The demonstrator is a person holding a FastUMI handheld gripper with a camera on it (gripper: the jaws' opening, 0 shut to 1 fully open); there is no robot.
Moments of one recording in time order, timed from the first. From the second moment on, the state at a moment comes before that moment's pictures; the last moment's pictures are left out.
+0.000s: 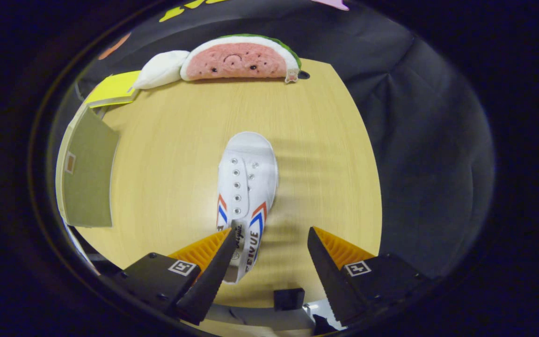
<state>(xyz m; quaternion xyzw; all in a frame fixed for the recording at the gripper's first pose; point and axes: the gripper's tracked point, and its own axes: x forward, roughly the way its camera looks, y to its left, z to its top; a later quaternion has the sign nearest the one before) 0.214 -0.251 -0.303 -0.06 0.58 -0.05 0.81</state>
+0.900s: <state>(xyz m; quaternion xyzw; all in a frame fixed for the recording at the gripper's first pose) 0.231 -0.238 -0.354 -0.02 0.62 0.02 0.79</state>
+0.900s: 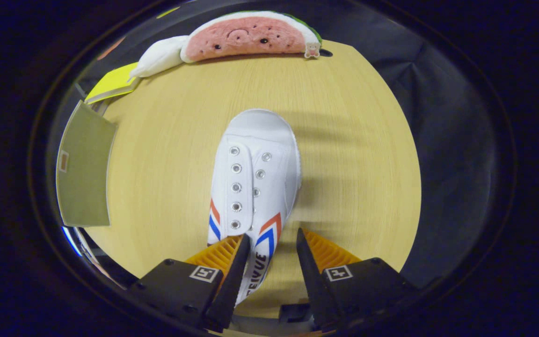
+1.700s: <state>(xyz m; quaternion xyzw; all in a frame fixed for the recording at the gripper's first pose) 0.219 -0.204 -0.300 0.03 0.57 0.02 0.82</state>
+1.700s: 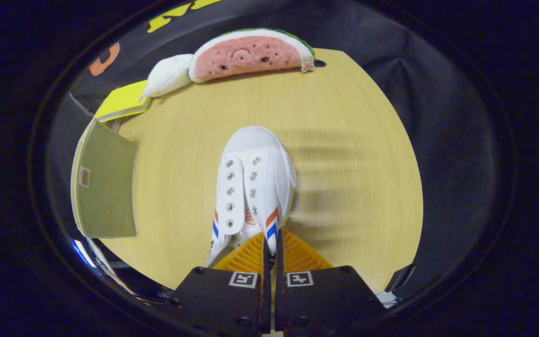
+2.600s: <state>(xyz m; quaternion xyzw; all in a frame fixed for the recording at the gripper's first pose) 0.203 0.028 -0.154 0.03 0.37 0.09 0.92</state>
